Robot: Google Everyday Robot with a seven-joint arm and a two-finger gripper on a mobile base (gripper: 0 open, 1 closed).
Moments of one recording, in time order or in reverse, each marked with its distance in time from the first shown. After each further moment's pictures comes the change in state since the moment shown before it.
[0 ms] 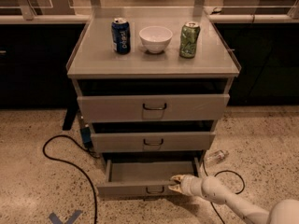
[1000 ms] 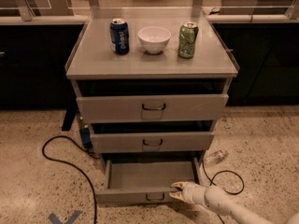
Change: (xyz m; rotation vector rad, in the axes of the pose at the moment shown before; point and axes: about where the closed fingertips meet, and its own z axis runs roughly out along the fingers) arm 0.005 0.023 -0.018 0.035 -0.012 0.035
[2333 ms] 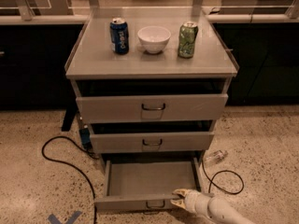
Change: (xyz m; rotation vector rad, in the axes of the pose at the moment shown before) arm 0.004 0.028 -0.021 0.040 -0.014 0.040
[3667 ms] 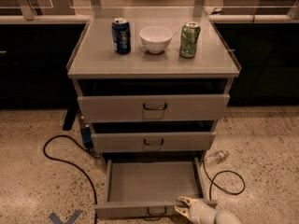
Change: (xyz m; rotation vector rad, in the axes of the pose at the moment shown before) arm 0.012 0.029 -0.031 0.044 -0.017 0.056
